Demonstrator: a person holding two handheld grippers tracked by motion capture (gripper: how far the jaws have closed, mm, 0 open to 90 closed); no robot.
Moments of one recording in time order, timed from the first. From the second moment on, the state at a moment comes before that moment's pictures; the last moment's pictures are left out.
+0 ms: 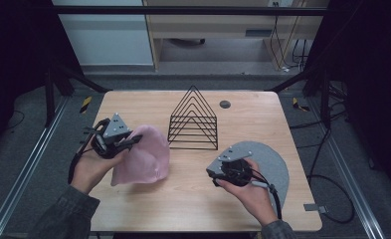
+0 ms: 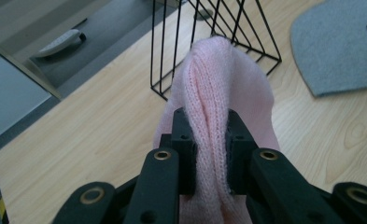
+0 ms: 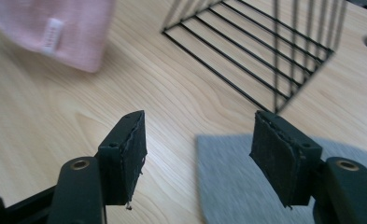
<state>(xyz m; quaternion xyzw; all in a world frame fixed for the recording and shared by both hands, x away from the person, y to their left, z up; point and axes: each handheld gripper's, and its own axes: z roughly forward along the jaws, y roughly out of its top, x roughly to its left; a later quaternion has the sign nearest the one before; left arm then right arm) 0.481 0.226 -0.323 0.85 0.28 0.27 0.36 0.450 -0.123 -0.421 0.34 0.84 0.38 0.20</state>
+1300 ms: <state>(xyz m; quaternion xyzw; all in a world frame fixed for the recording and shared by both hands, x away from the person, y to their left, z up) 0.493 0.218 -0.238 0.83 0.26 0.22 0.44 0.499 -0.059 -0.336 0.25 0.86 0.42 0.16</state>
